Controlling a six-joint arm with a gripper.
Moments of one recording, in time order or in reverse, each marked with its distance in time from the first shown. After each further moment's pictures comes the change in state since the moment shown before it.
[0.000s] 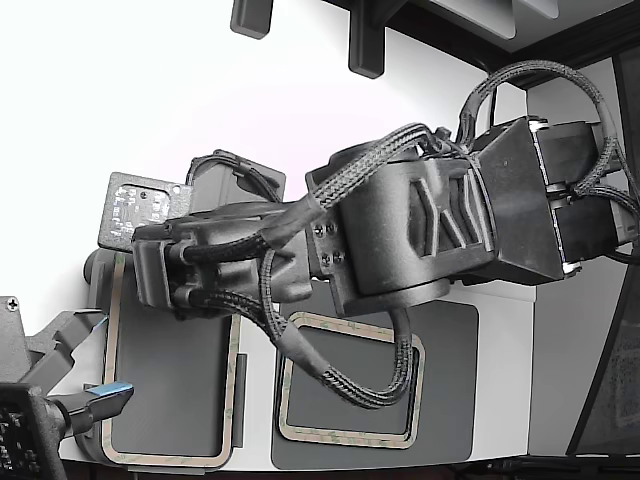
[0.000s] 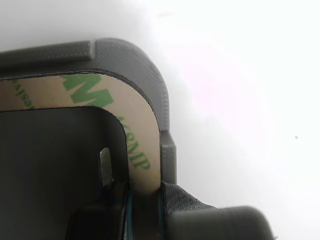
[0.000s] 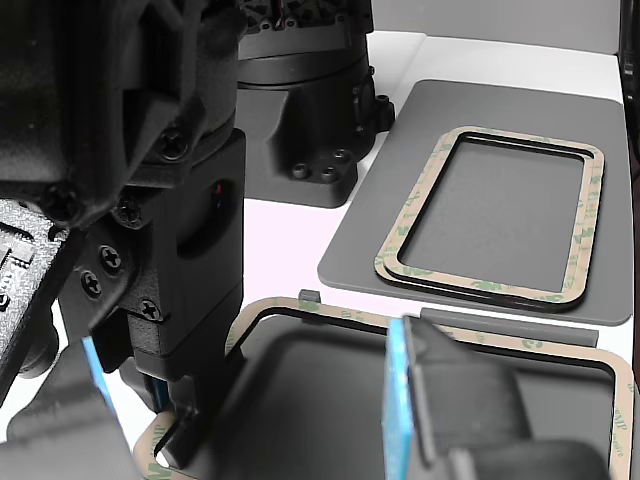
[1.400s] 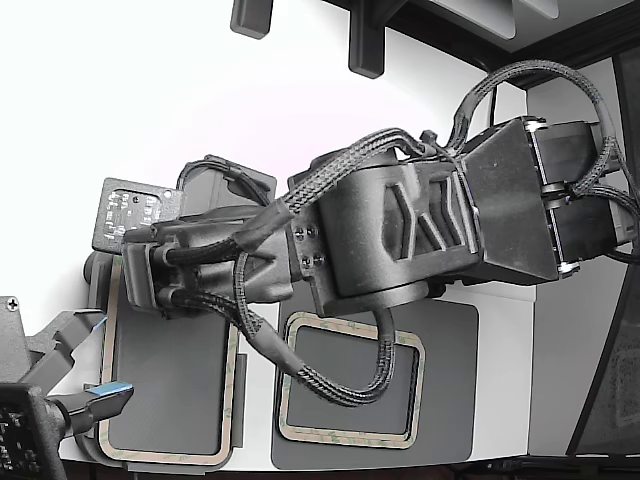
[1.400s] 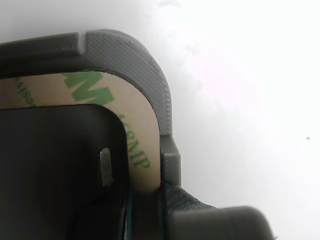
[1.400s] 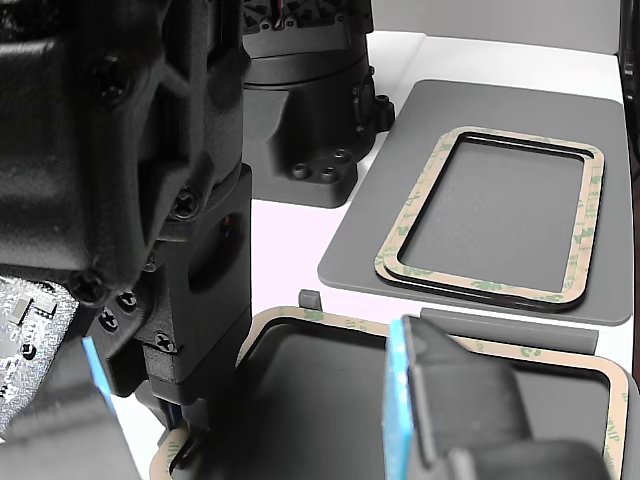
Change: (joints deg) arm -0.2 -0.5 3.6 -2.5 -0.6 0.0
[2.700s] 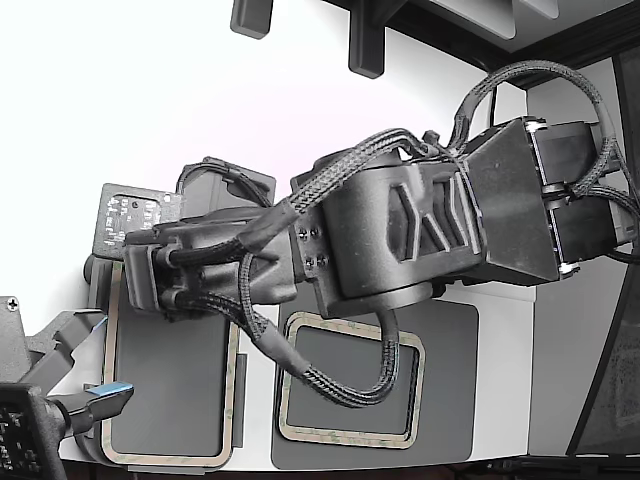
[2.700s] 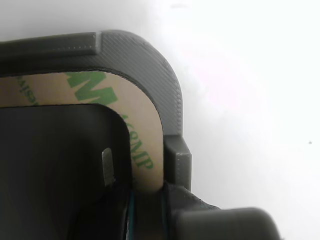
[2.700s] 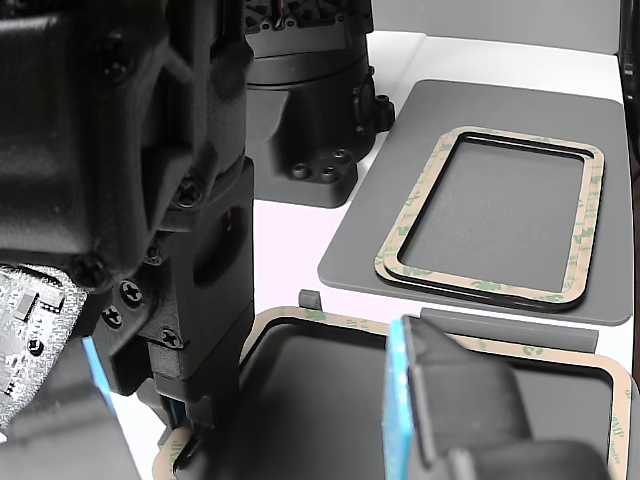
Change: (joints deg) arm 0.2 0.0 -0.9 0.4 -0.7 -1.8
